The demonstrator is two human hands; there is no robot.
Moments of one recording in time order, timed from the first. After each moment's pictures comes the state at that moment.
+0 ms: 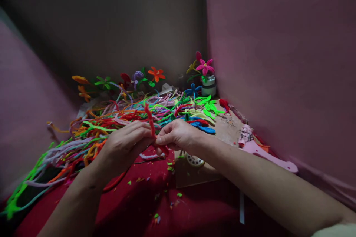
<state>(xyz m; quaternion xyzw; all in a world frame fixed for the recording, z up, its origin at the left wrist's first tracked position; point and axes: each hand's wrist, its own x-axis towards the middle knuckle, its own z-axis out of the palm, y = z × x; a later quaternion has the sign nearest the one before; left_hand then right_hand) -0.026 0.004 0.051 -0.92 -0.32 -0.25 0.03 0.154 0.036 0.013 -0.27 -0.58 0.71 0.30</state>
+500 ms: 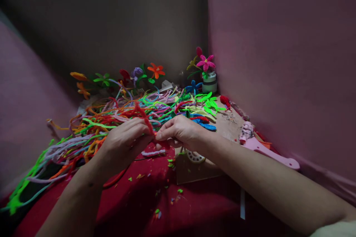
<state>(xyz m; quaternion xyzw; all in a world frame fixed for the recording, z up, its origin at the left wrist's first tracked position) -0.026 0.004 0.049 -0.92 -0.32 -0.25 0.04 0.152 0.033 0.023 -0.32 -0.54 0.72 0.30</state>
